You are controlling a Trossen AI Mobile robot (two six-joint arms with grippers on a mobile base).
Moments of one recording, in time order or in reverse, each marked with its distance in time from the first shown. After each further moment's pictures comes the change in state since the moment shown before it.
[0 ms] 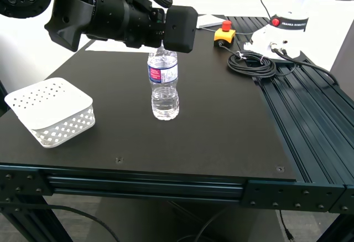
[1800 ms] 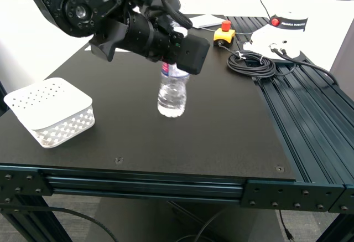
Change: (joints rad) arm 0 0.000 0.000 0.000 0.000 0.000 0.000; arm 1 0.095 0.260 0.151 0.077 0.127 0.199
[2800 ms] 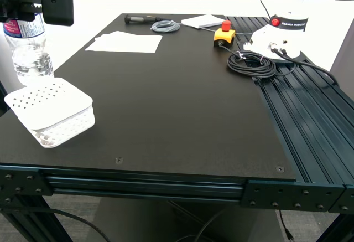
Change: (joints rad) arm 0 0.000 0.000 0.000 0.000 0.000 0.000; arm 1 0.168 -0.868 -0.380 -0.474 -0.642 -0.169
